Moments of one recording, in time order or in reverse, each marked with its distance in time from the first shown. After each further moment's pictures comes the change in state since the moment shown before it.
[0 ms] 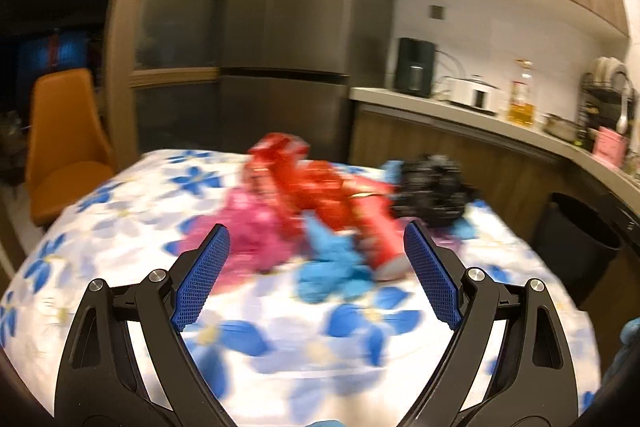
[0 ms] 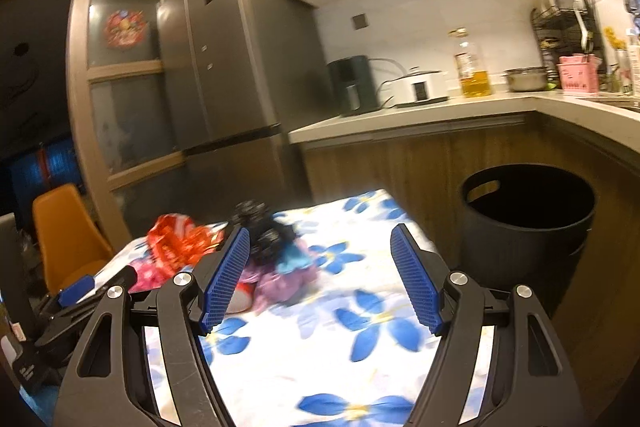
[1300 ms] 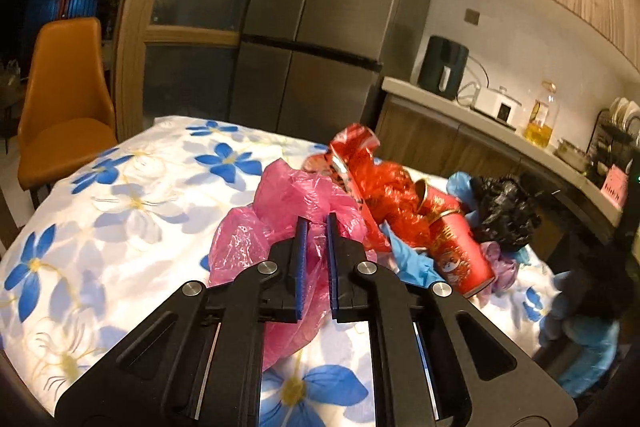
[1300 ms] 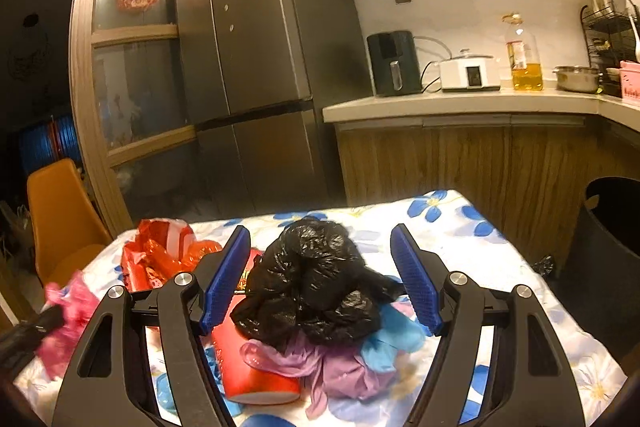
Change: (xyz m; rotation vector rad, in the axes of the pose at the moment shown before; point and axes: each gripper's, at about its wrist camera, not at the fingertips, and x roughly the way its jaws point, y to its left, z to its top) left arm 0.046 0.083 0.012 -0.143 0.079 -0.050; right arm 0.154 0.063 0.004 -0.067 0.076 0.052
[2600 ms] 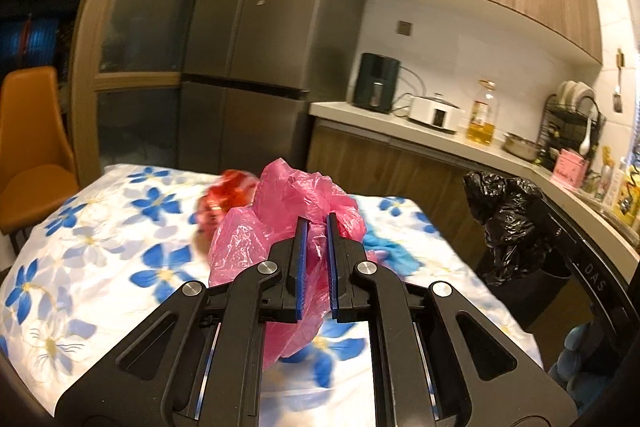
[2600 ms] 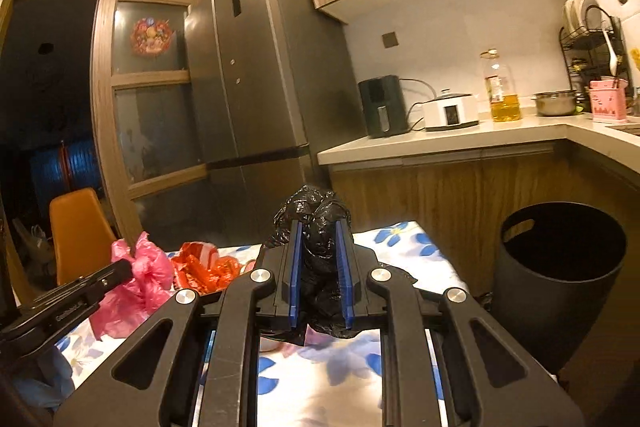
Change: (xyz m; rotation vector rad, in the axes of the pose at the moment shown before) left arm -0.061 -0.115 0.007 0.135 -0.076 -0.162; right arm -0.158 -0.049 0.018 0.029 -0.148 0.017
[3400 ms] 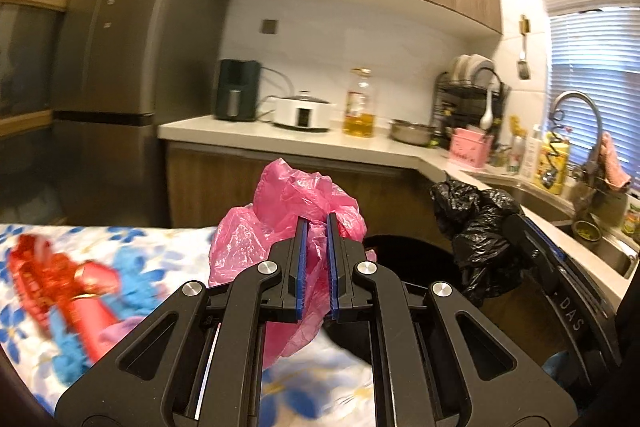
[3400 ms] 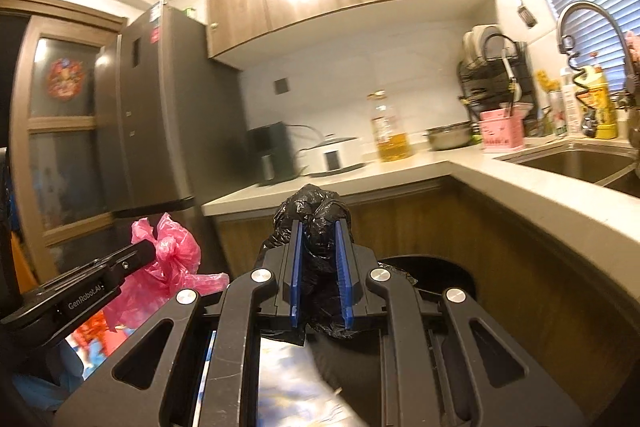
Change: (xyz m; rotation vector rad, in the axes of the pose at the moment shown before) left arm 0.064 -0.217 0.018 0.157 -0.022 -0.376; right arm -0.045 -0.146 0.040 0.043 -0.155 -0.343
